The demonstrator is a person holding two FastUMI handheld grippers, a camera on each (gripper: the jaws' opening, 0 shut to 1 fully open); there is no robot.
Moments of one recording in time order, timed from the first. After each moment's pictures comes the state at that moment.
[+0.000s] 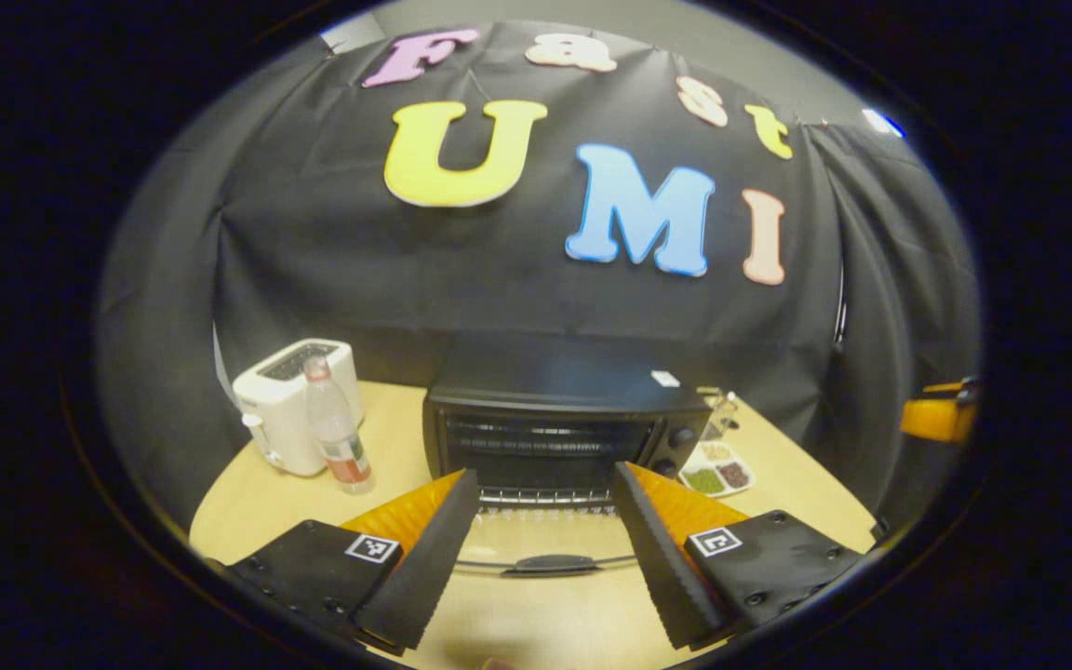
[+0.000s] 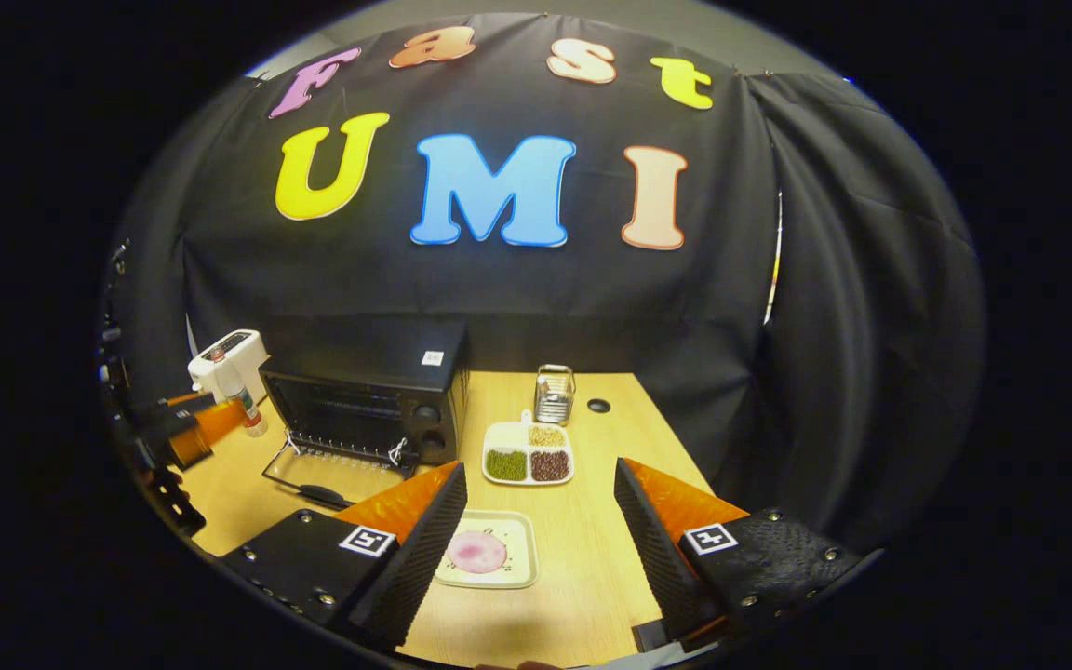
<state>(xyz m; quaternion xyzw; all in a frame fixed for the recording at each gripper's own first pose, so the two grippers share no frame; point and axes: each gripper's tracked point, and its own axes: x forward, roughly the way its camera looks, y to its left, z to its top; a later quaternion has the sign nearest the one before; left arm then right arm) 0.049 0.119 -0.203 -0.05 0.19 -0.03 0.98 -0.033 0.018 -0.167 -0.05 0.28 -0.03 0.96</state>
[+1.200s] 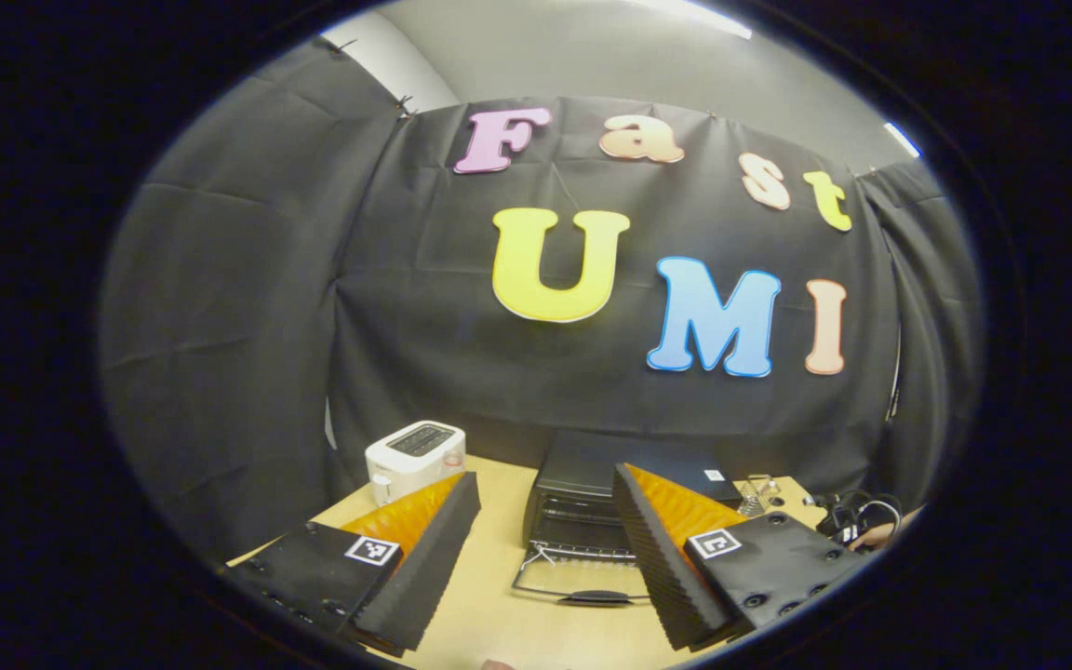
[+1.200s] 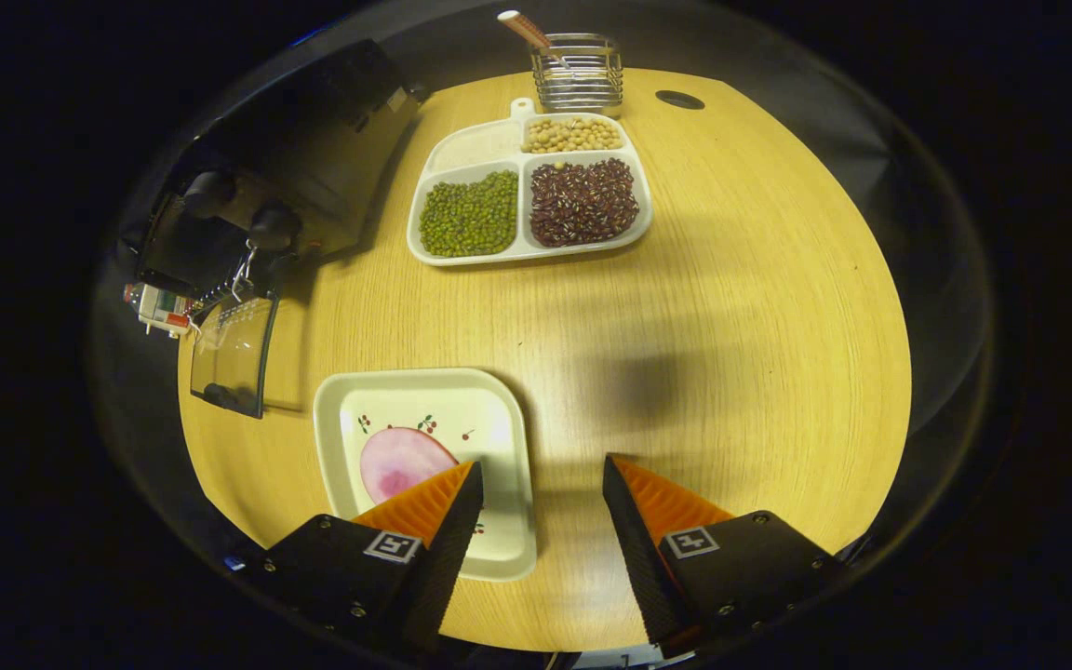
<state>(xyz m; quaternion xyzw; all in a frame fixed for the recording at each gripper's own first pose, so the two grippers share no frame) -0.020 0.184 -0.101 -0.04 0.11 0.13 0.99 -0.001 -0.019 -0.435 0.05 0.67 0.02 0.74</state>
